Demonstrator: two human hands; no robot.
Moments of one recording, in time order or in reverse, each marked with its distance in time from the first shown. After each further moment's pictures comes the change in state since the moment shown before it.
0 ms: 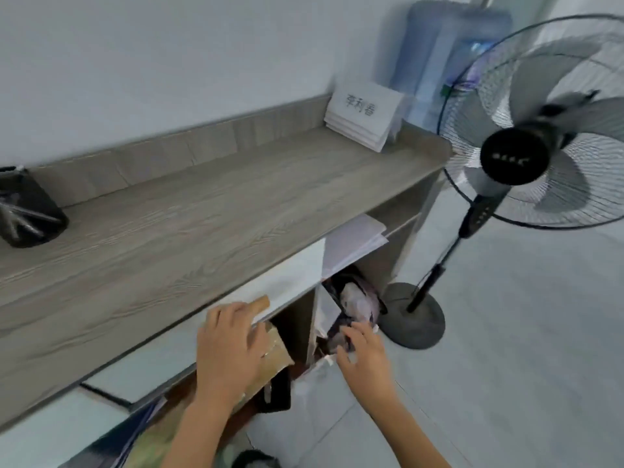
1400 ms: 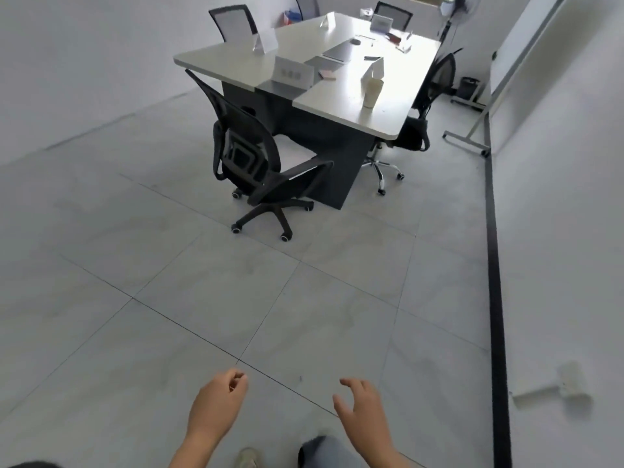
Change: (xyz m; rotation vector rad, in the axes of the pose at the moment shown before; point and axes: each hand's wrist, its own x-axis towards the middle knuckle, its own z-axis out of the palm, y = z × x) left_hand -0.176 0.446 0.339 0.022 -1.579 1.128; right_hand -0.294 0.250 -0.121 0.419 1.192 1.687
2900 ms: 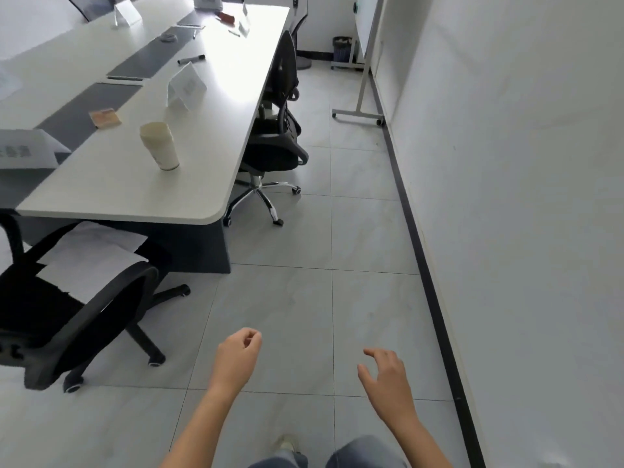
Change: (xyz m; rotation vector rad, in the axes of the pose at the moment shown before) left_hand 0.416 0.568 0.303 0.070 -0.201 0.300; right_hand 0.502 0.192 -0.398 0.186 0.328 0.286
